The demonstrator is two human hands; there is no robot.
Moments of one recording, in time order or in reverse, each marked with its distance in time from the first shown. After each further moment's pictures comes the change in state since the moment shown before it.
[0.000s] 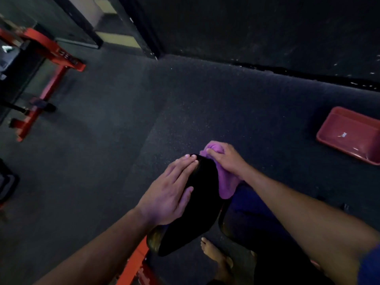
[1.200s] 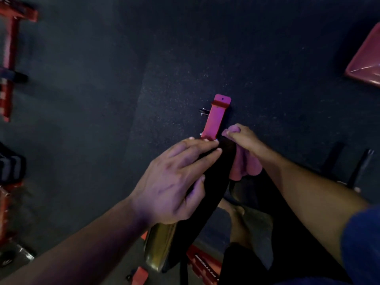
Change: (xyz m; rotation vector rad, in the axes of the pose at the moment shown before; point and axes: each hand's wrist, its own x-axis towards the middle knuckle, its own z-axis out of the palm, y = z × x) left_hand 0.058 -0.024 0.005 -0.067 -0.190 0.142; right_hand 0.056 0.204 0.041 -0.090 0.001 0.699
